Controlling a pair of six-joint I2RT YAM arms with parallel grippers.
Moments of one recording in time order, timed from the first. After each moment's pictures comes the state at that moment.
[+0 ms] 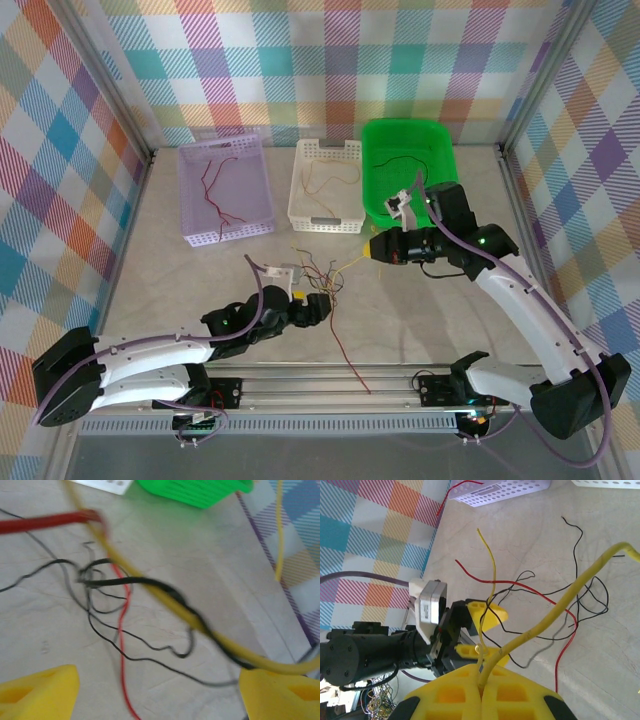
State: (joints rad) left arm -1.08 1.05 0.44 0.11 -0.21 -0.83; right arm 0.47 1.12 1.15 -0.80 -0.69 0.47
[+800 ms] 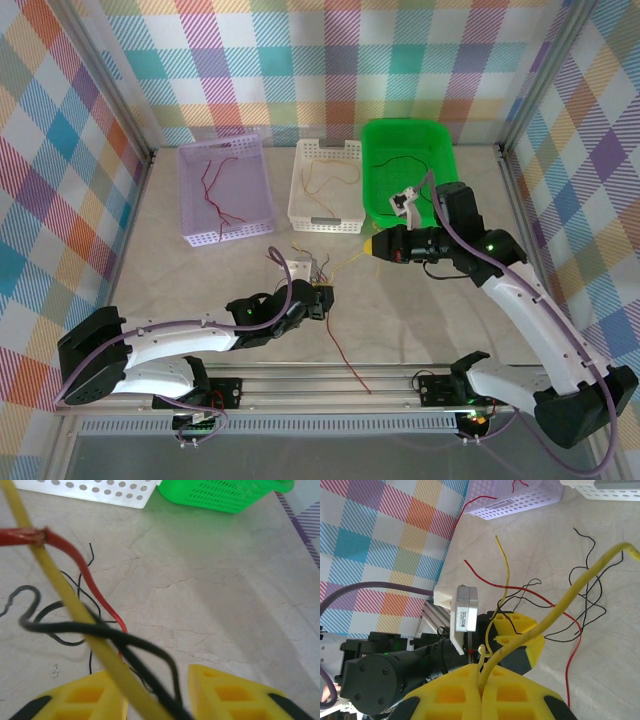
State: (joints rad) left arm -1.12 1.24 0.62 -0.03 -0.40 -0.82; right arm 0.47 1.07 1.15 -0.76 -0.70 0.55
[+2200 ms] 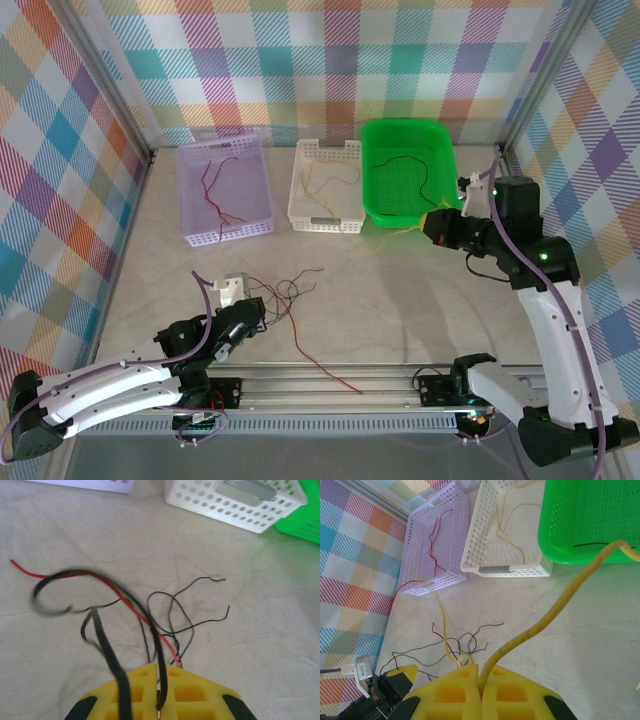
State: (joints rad) left arm -1.05 0.63 0.41 -0.56 -0.59 -0.95; right arm 0.18 0.97 1.33 -1.01 -0.47 0.44
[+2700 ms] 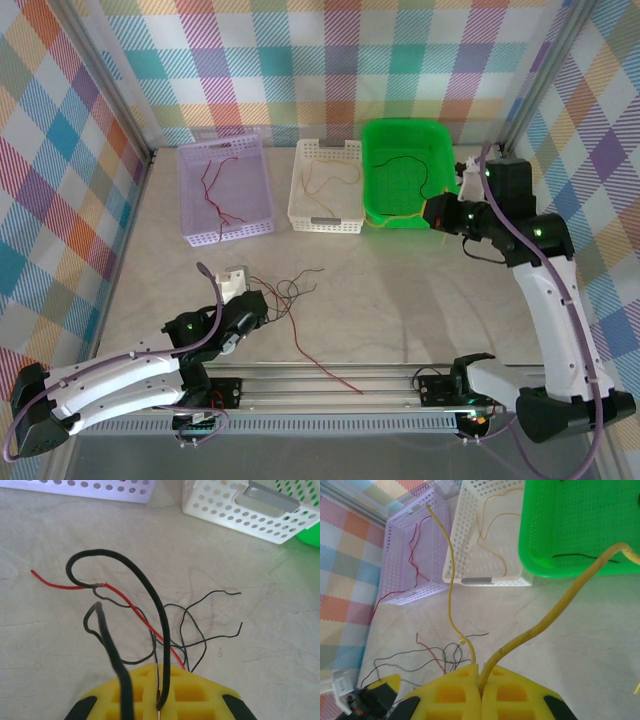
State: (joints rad) left arm -1.02 0.75 0.49 -0.57 -0.61 -0.96; right arm 0.21 1.12 1.45 -1.04 -0.36 0.42
